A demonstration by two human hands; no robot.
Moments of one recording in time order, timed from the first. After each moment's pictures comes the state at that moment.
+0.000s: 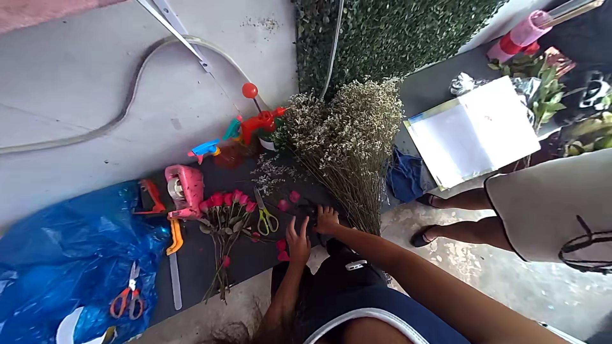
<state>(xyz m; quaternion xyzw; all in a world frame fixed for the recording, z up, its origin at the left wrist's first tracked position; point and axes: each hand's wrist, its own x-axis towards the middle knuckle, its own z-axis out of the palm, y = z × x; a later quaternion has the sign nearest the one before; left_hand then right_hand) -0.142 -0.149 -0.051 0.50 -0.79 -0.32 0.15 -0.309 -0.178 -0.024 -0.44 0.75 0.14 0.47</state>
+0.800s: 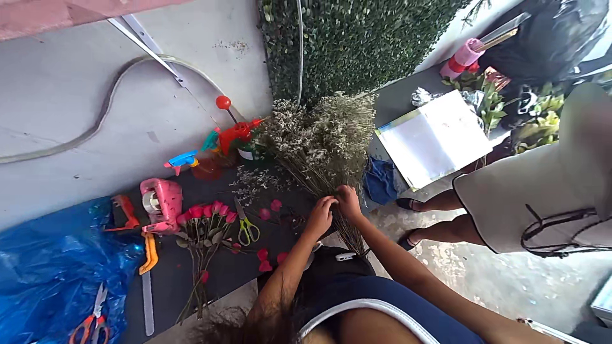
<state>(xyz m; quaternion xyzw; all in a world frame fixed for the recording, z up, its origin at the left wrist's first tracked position) -0.302 -0.185 0.038 0.30 -0.82 -0.48 0.05 -0.453 -0.129 0.039 -0.38 0.82 -0.29 0.31</state>
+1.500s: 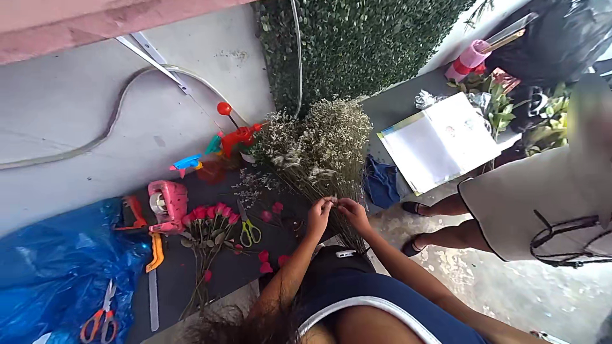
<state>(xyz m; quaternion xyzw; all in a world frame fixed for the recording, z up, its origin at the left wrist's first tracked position) -0.308 -0.177 0.071 0.38 -0.64 -0.62 0.24 -0.450 -0.091 0.052 -0.38 0.73 -0.40 0.39</state>
